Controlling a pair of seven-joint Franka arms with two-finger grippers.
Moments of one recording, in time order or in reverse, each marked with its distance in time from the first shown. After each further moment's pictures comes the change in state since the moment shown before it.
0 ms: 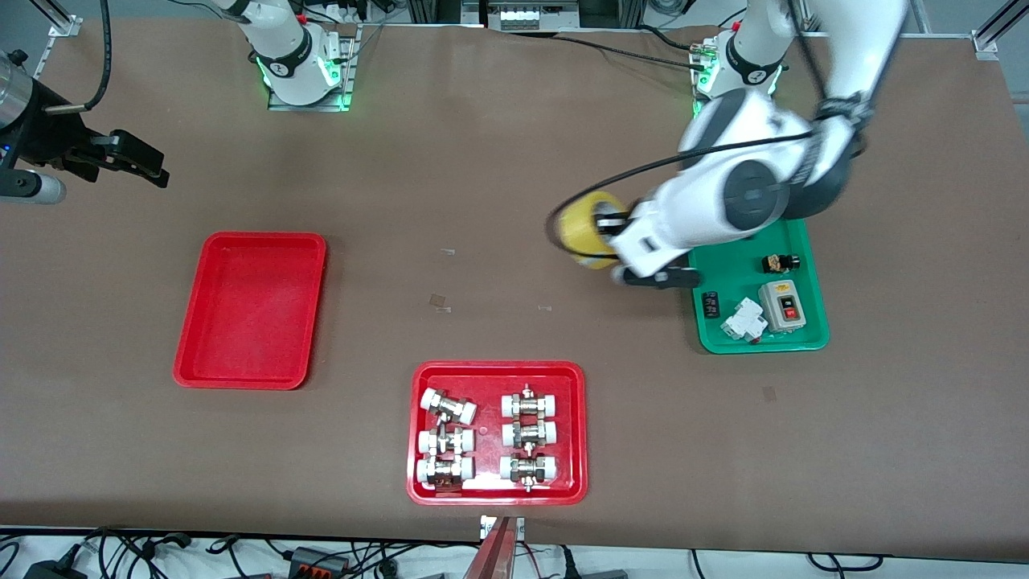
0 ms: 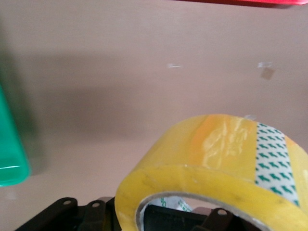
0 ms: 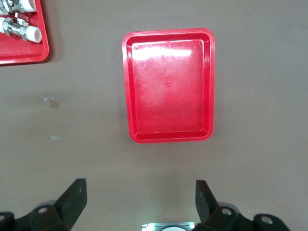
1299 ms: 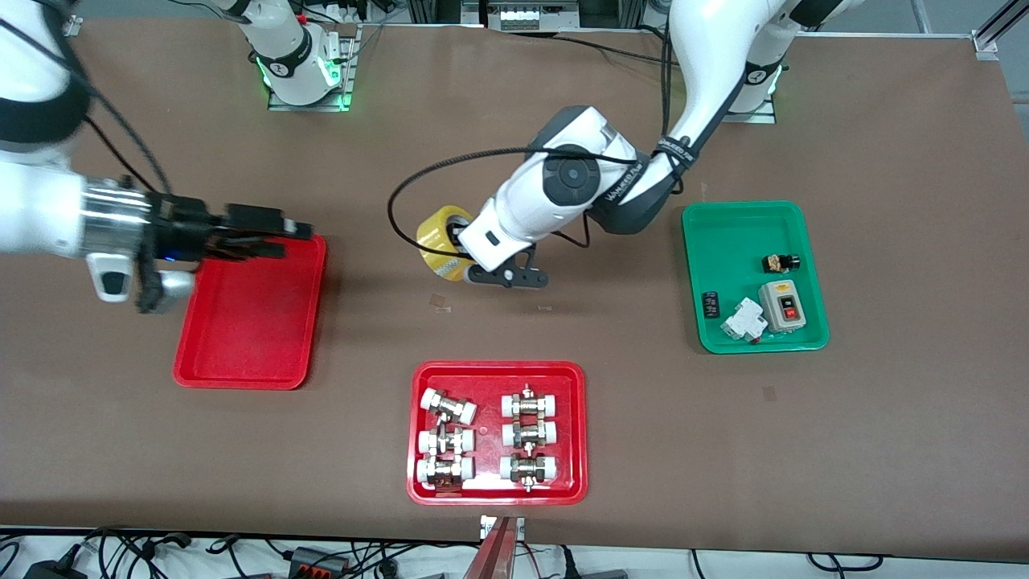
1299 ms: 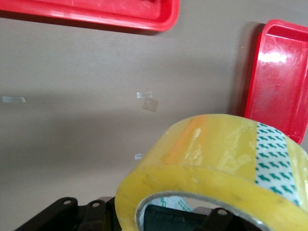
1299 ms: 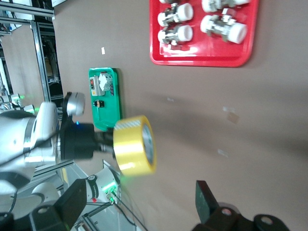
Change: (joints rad) left arm -0.302 0.269 0.026 0.284 -0.004 0.336 -0.167; right arm 0.078 0.272 0.003 0.001 0.772 0.231 -0.243
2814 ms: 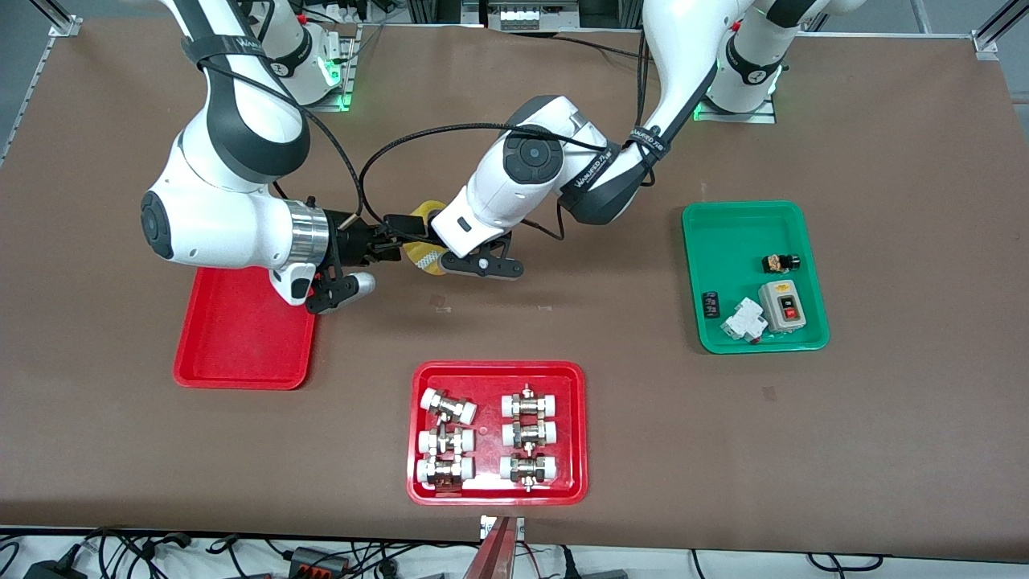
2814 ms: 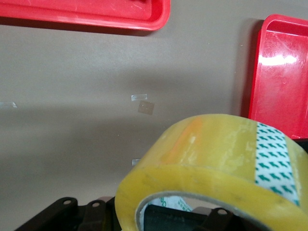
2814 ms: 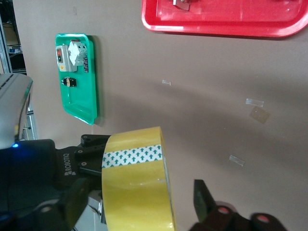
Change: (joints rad) left arm -0.091 0.031 0.072 0.051 0.027 -0.001 -0.020; right arm 0.211 0.064 0.001 -0.120 -0.052 0.190 -0.004
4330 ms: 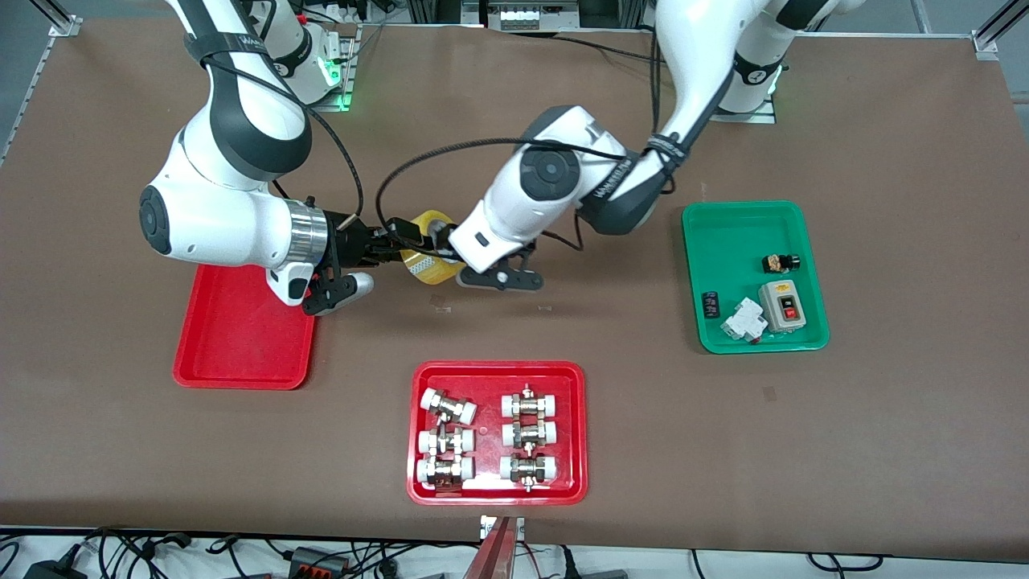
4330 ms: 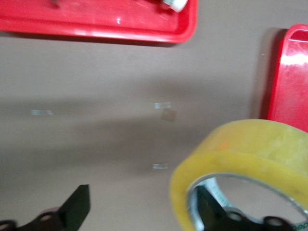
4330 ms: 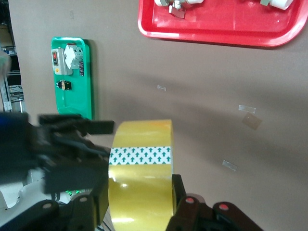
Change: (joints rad) left arm 0.060 -0.009 0.009 0.024 0.018 -0.110 0.035; right arm 0.003 -0.006 0.000 -0.007 -0.022 0.028 -0.009
